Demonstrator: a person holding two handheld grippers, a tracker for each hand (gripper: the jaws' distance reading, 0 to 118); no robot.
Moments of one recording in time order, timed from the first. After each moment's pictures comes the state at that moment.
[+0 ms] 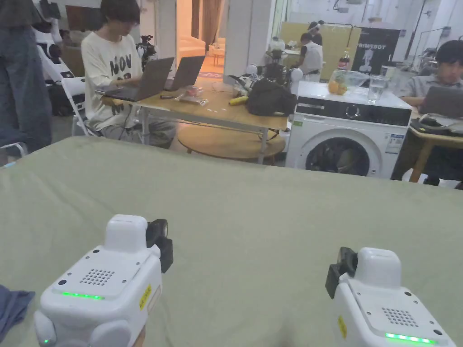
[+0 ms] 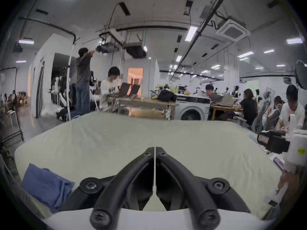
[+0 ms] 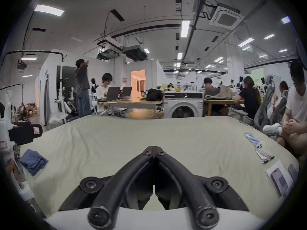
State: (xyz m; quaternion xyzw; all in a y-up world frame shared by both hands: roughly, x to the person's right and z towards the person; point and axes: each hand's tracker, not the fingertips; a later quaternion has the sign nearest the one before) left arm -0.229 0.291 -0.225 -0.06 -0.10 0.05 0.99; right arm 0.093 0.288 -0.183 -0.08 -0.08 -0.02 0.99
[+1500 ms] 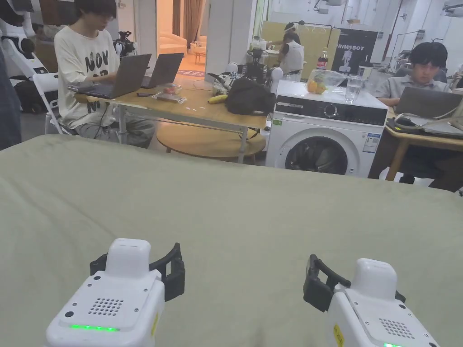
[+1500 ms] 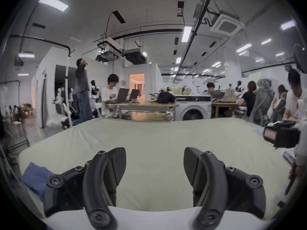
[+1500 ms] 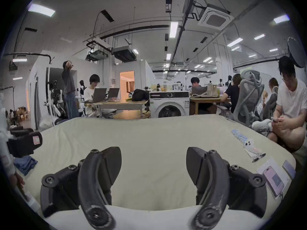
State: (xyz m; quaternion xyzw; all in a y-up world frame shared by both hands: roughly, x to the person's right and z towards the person) left arm -0.182 0.268 -0.220 -0.08 -0.07 0.02 0.99; right arm 0.120 0.275 -0.187 -0.10 -0.09 -0.07 0.99
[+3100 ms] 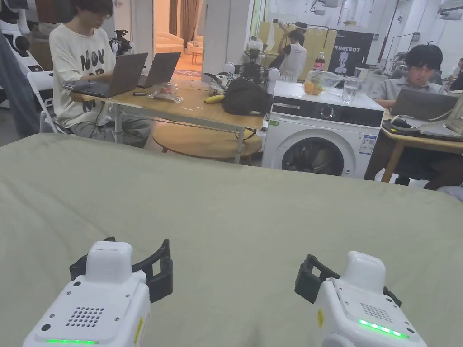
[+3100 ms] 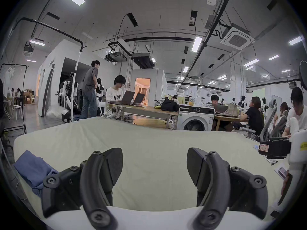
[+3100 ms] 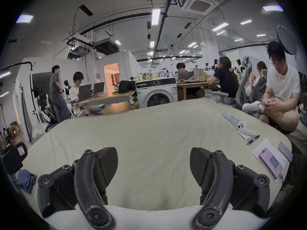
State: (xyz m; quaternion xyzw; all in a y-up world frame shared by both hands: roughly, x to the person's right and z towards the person) left arm -0.191 0.266 -0.218 -0.04 -0.06 0.03 1.00; right arm 0.101 0.283 -0.202 -0.14 -0.17 -0.08 0.97
